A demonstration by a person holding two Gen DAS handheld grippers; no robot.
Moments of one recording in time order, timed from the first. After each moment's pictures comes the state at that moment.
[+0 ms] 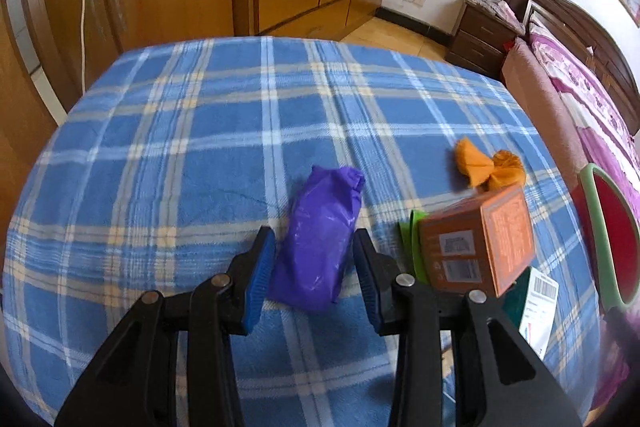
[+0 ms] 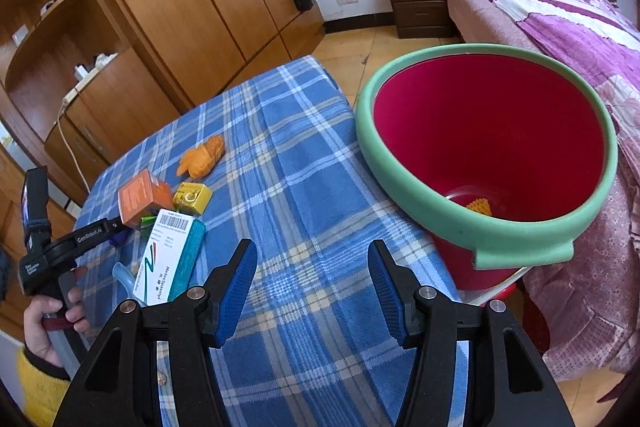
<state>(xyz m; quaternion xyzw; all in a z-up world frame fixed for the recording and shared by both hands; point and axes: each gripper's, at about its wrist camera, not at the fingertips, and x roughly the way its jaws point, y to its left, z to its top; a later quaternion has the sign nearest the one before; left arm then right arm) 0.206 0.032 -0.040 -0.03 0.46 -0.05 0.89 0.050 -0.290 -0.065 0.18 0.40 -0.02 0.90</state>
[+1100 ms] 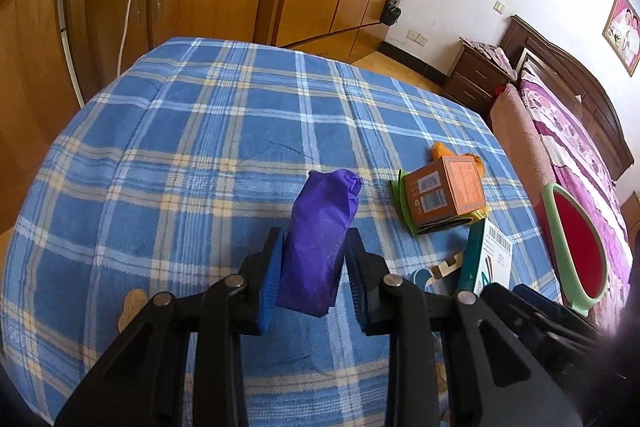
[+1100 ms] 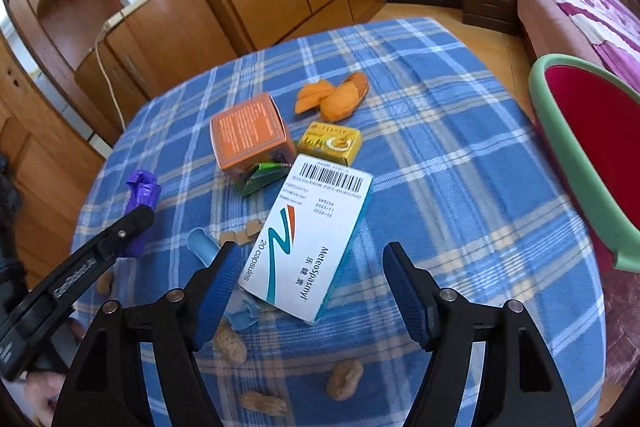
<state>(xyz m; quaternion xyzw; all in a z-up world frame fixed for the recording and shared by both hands) 0.129 0.067 -0.023 -0.11 0.42 -0.05 0.90 0.099 -0.167 -0.078 0.12 0.46 0.06 0.88</state>
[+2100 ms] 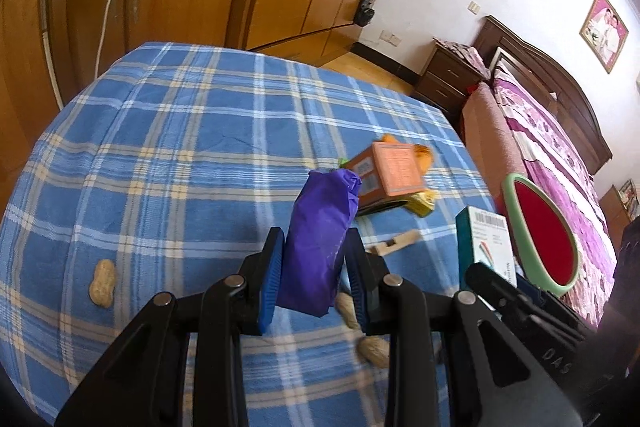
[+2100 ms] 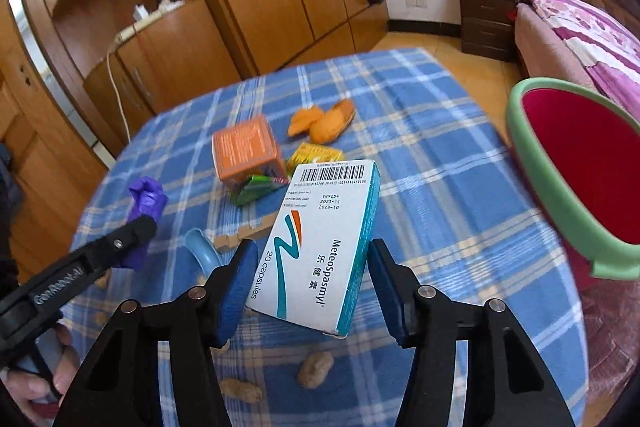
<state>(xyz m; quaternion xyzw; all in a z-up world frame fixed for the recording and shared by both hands) 0.102 0.041 -0.003 -0.12 0.41 -0.10 0.90 0.073 -0.187 -0.063 0.11 0.40 0.06 0.91</state>
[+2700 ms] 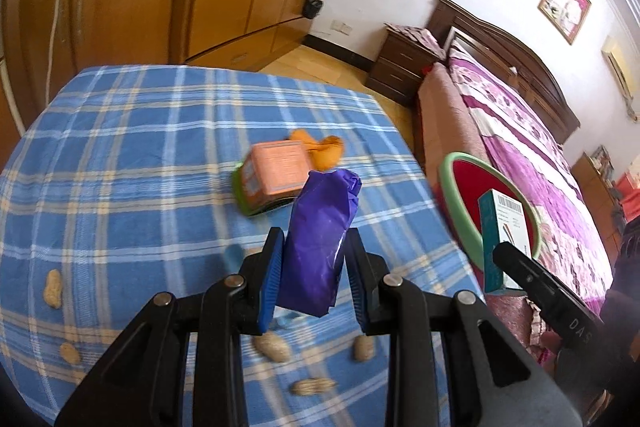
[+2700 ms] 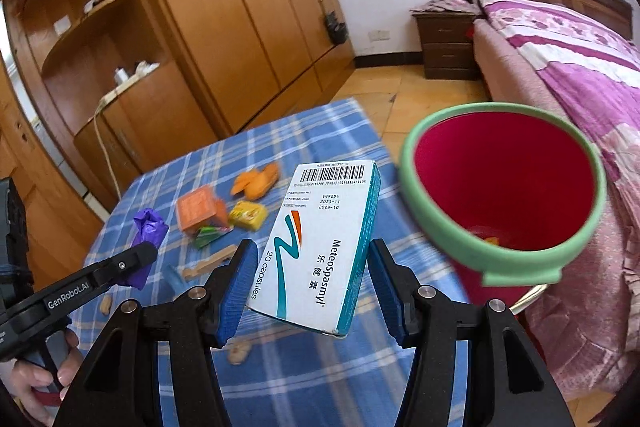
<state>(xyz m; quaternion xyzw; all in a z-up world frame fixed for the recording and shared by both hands) 0.097 -0.023 0.026 -0.10 0.41 -0.18 0.89 0.025 -0.267 -0.025 0.15 0.33 0.01 0.93</state>
